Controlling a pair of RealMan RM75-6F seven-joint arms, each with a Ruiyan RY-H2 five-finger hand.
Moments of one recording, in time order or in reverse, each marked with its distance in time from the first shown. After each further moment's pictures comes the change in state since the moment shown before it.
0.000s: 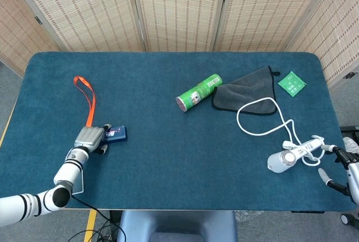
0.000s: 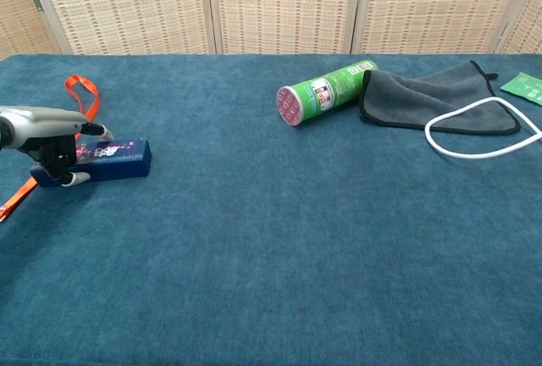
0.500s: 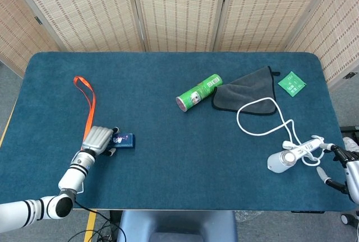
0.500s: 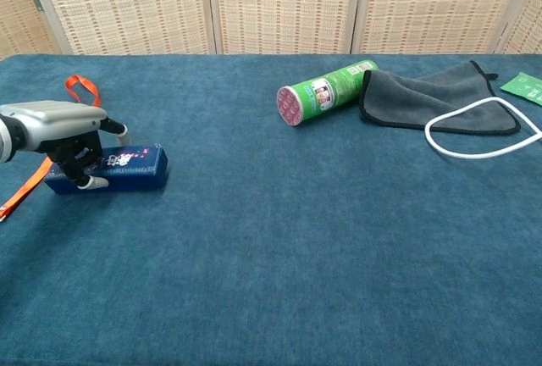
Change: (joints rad) left arm 0.050 -0.025 0.014 -0.033 0.258 0.100 -0.095; right arm 0.012 0.000 0.007 -0.009 -0.001 -0.011 -0.014
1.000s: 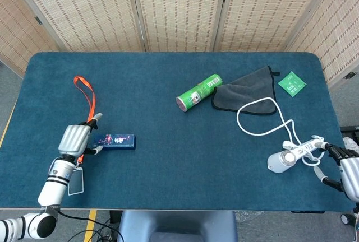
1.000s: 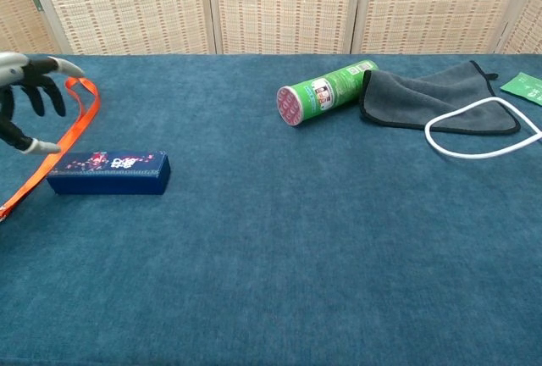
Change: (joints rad) left arm 0.199 0.099 -0.016 -0.130 0.197 0.317 -0.172; right arm 0.024 0.029 -0.007 -0.031 -0.007 -0.046 -0.041
